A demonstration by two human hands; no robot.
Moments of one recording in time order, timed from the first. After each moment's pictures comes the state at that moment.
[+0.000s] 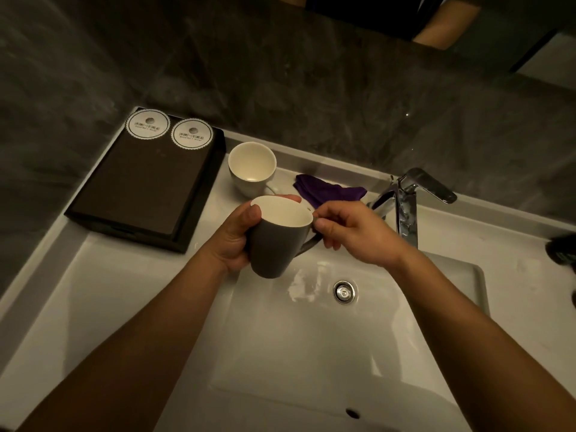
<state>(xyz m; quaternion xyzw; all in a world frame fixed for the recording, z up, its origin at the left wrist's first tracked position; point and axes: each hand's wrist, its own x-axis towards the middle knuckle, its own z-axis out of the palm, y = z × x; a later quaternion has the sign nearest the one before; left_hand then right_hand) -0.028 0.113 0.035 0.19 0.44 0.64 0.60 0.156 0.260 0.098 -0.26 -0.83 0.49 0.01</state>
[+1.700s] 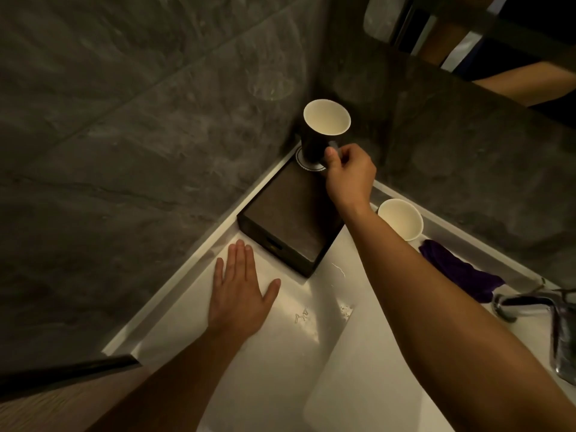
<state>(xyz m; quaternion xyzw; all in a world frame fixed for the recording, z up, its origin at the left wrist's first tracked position) -0.107 -0.078 -0.057 0.26 0.96 0.07 0.09 -0.162 0.170 0.098 -0.37 -0.79 0.41 0.25</state>
